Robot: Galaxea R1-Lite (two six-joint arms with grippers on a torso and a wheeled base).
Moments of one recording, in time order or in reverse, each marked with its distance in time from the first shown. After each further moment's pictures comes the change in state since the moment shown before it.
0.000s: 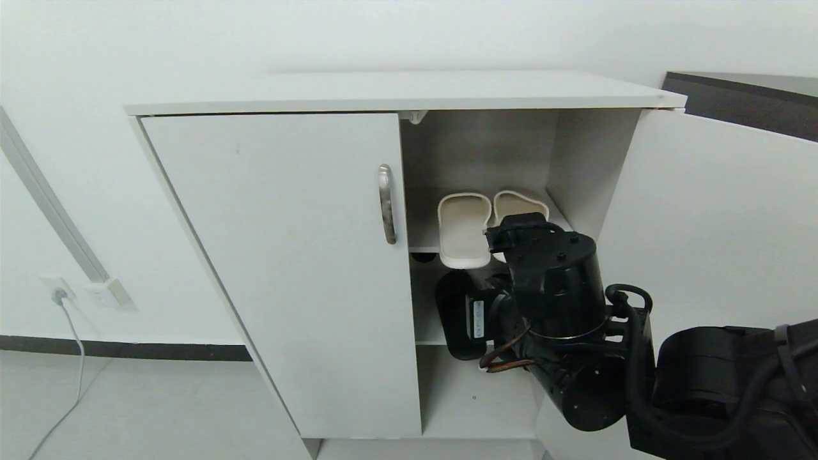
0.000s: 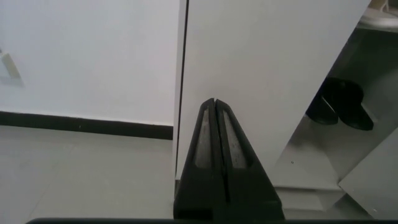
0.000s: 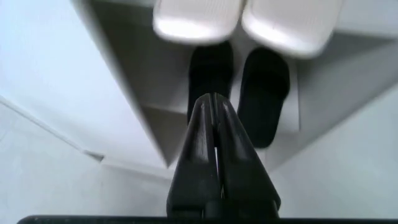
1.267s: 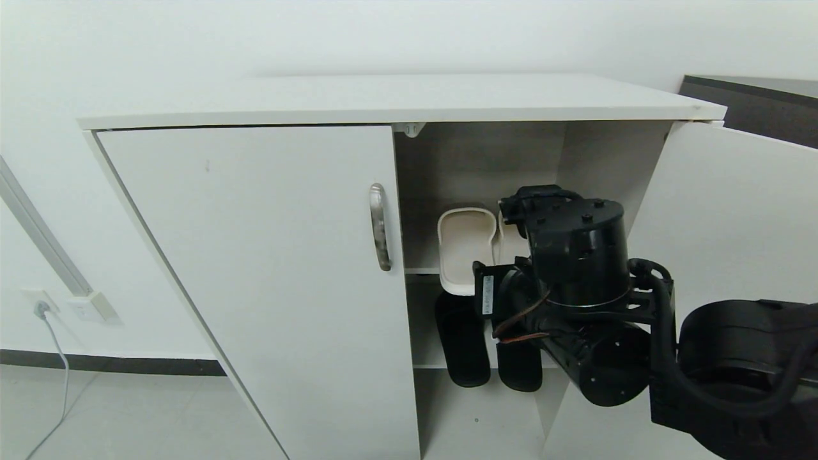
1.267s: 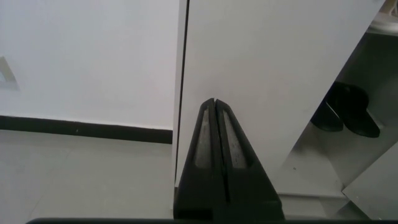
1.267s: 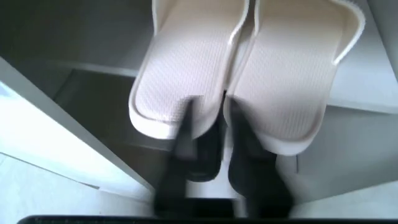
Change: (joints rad) left arm 0.000 0.000 0.000 0.000 0.000 0.000; right arm -0.011 -0.046 -0.052 0.062 0.002 0.000
